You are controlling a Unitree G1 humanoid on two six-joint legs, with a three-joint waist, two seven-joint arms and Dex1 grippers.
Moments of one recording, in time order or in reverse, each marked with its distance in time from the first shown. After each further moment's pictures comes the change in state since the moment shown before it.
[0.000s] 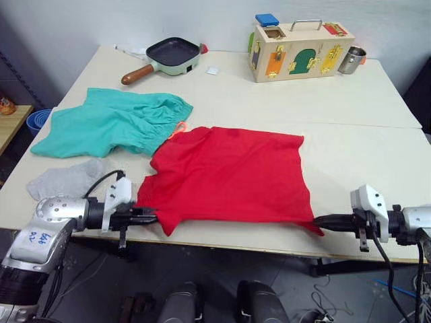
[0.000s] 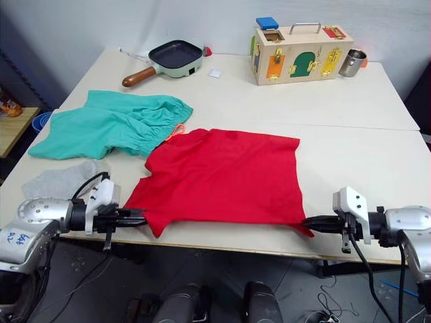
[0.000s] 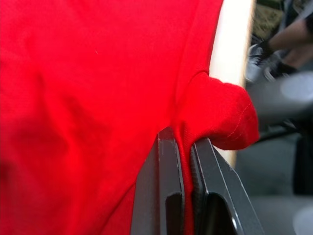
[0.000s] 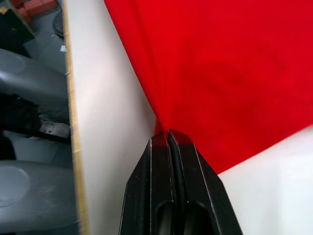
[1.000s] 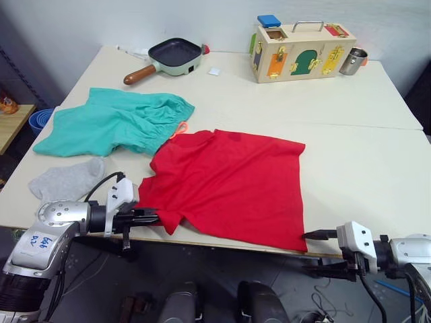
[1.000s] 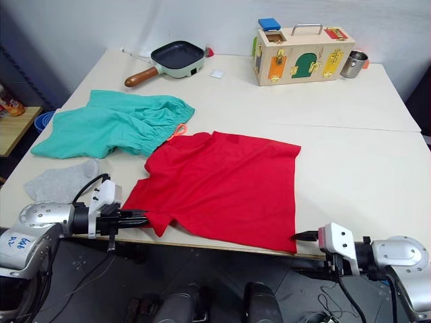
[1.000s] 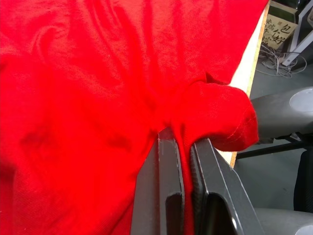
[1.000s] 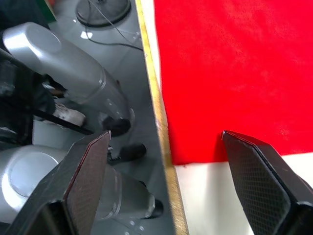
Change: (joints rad) left arm 0.013 -0.035 0.026 -0.058 -0.016 0.097 0.070; right arm 0.214 0.077 0.014 -0.163 -0.080 -0.171 -0.066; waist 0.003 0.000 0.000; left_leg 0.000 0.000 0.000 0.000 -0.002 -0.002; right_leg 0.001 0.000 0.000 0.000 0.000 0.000
